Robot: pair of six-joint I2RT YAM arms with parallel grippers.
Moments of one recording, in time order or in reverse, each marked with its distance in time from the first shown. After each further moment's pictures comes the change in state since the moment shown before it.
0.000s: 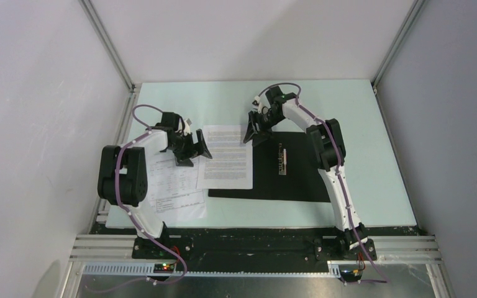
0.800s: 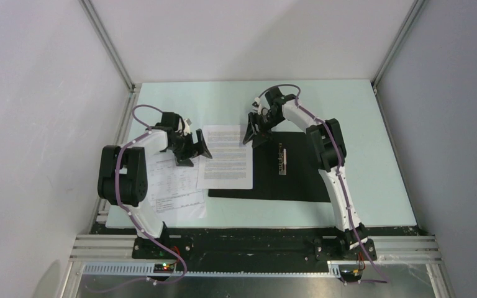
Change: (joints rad) left arm 0.000 0.001 0.001 0.000 0.001 -0.006; right arm 0.005 -0.008 -0.026 0.030 -0.014 0.037
